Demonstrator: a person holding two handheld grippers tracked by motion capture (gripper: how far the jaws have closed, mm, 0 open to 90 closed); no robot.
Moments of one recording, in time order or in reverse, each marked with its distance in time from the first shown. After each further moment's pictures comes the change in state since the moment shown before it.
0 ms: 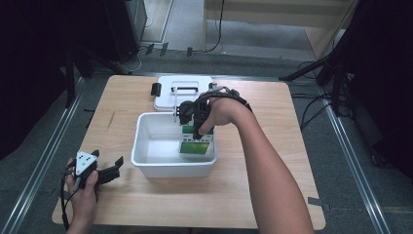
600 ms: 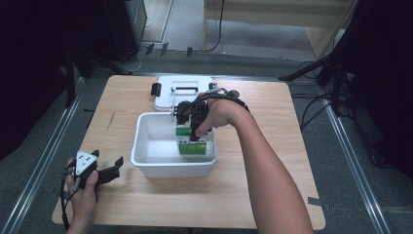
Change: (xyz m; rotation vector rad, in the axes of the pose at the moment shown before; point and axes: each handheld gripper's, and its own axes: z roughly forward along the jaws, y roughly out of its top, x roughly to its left) left arm 0.000 0.000 0.000 -0.001 0.000 0.000; right arm 0.003 0.005 -0.001 -0.038 -0.001 0.036
